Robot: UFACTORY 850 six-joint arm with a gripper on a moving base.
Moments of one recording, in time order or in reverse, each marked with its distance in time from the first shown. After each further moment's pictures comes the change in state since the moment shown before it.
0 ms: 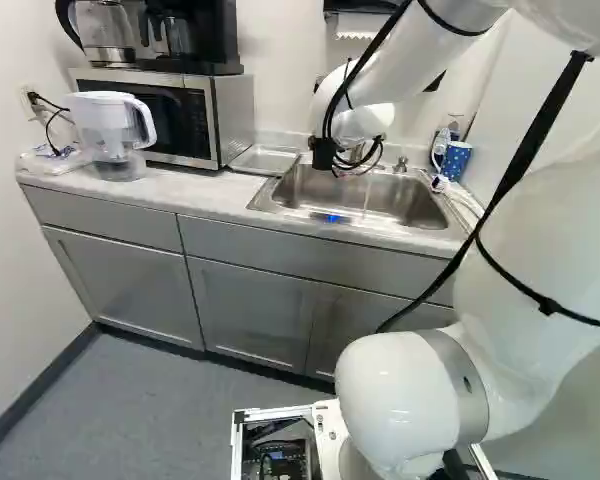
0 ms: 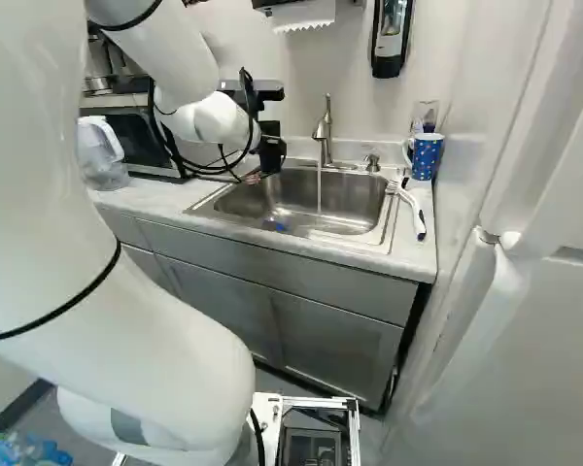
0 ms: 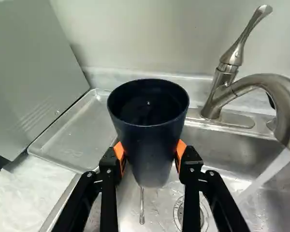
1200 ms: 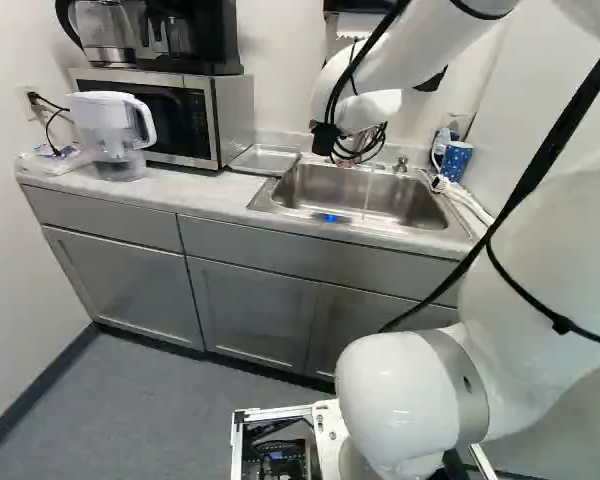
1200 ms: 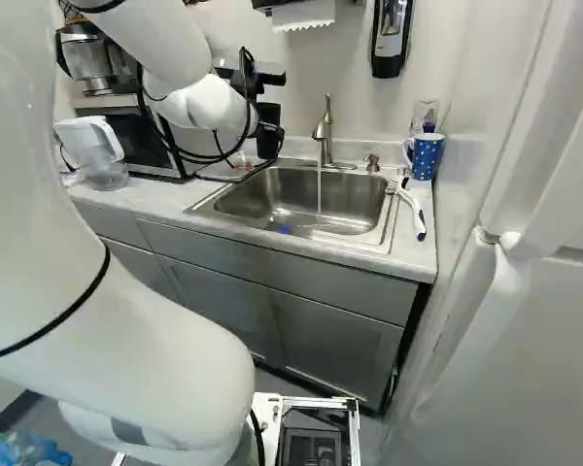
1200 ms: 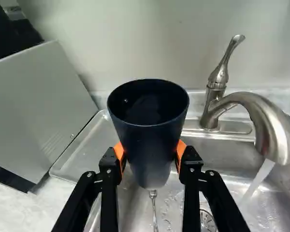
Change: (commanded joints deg) arm 0.0 2.5 -1.2 0.0 0.0 9.1
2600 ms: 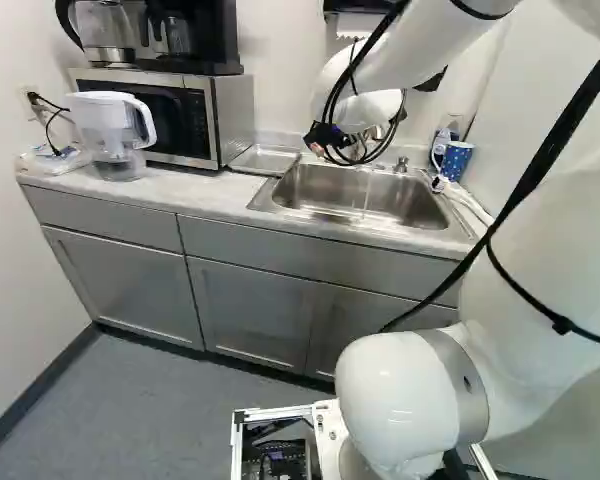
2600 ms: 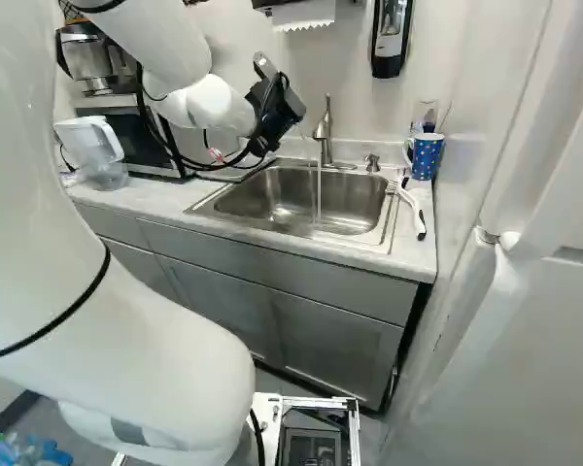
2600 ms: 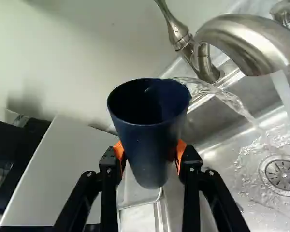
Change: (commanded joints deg) arm 0.0 0.0 0.0 0.0 0.0 42.1
